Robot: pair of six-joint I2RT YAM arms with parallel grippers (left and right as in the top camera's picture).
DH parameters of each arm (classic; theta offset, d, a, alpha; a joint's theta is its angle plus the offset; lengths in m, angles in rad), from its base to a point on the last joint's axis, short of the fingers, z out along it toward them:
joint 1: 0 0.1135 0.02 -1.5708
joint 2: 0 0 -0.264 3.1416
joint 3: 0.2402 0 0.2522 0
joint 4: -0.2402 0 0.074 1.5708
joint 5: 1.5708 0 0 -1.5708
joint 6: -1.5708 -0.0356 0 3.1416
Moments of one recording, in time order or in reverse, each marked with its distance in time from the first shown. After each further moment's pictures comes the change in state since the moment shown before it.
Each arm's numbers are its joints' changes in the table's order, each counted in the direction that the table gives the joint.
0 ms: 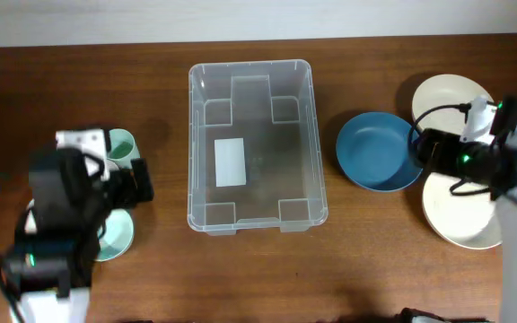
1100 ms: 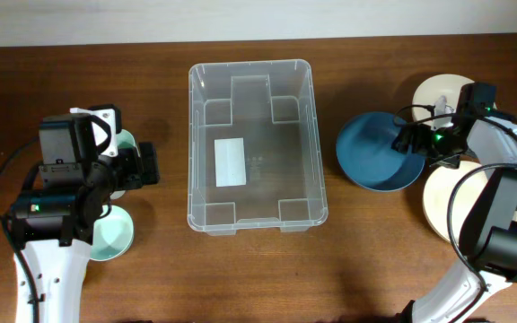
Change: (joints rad) left arm 0.000 0.192 0.097 -0.048 0.062 0.000; right arm -0.041 0.671 0.120 0.222 -0.080 0.066
